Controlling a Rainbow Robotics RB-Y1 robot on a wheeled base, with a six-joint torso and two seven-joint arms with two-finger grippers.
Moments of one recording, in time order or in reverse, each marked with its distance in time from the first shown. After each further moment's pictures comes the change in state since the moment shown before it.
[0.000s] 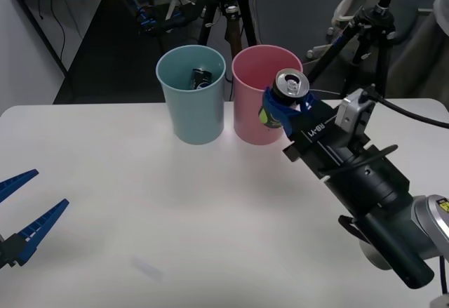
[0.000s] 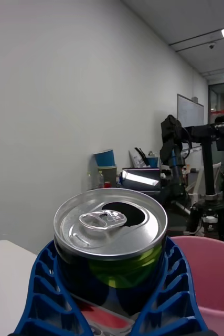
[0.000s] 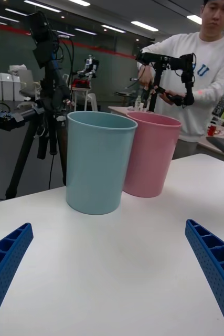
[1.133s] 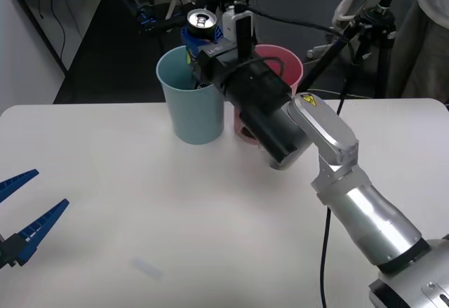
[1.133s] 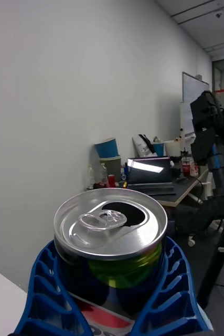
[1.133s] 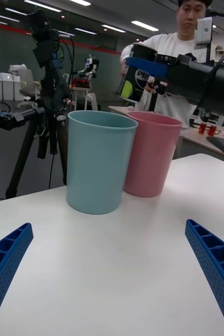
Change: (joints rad) right arm -0.690 0.245 0.150 0.658 0.004 0.217 -0.030; left arm 0.000 0.000 0.000 0.000 0.000 0.000 0.000
